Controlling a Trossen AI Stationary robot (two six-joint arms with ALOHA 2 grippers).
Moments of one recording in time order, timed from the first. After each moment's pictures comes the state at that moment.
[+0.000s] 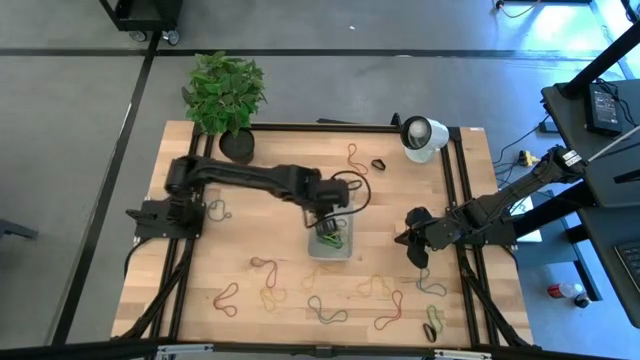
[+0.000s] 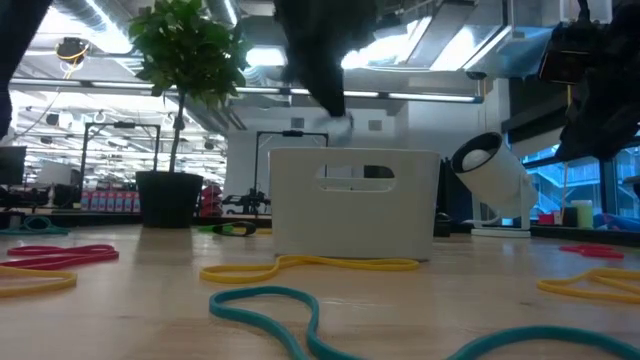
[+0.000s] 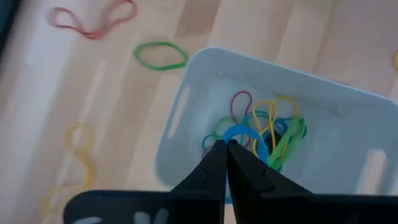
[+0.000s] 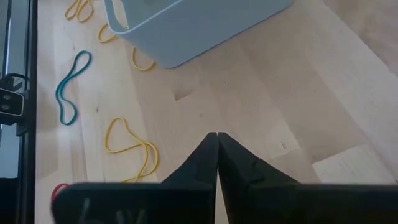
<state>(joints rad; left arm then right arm) -0.03 1.94 1.76 -0.97 -0.21 -0.32 0.50 0.87 0.42 -0.36 0.31 0.88</state>
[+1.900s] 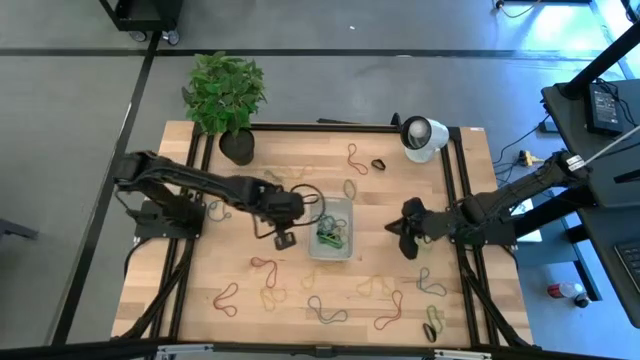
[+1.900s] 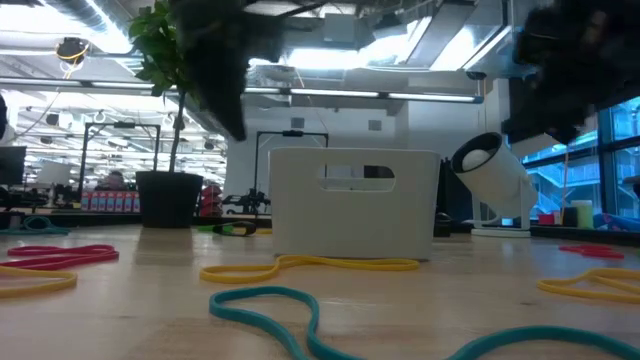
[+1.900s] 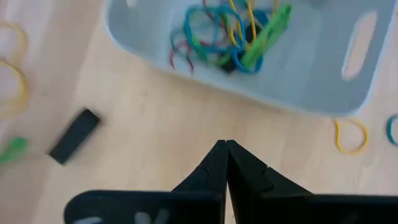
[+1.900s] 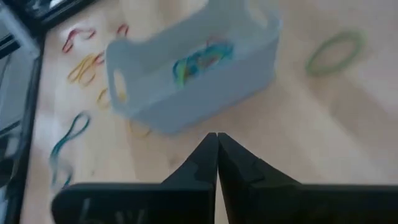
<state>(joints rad) -0.10 1.54 1.12 -0.73 -0.07 -0.41 0.39 0.90 0.45 -0.23 0.40 0.75</state>
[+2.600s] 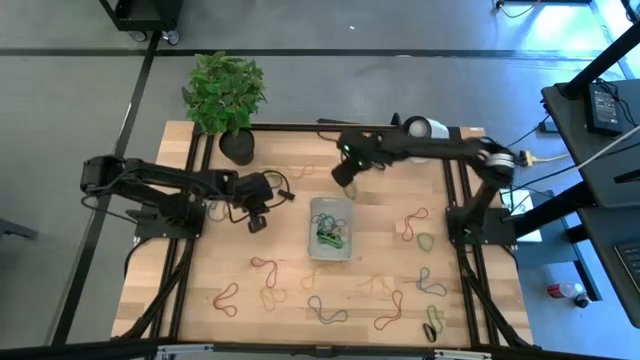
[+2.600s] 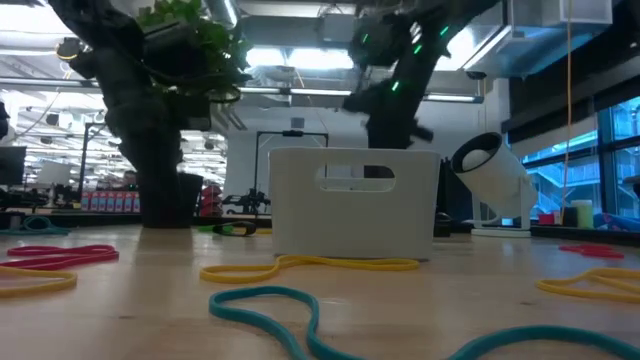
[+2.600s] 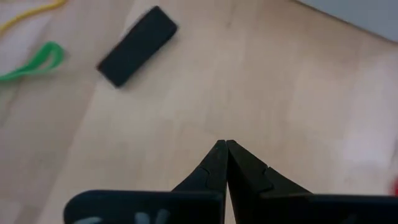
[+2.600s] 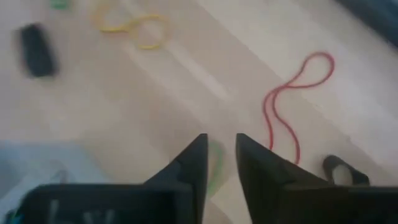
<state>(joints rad) 0.17 1.22 0.53 -0.36 0.05 -0.22 -0.34 1.77 1.34 -0.68 0.15 0.43</state>
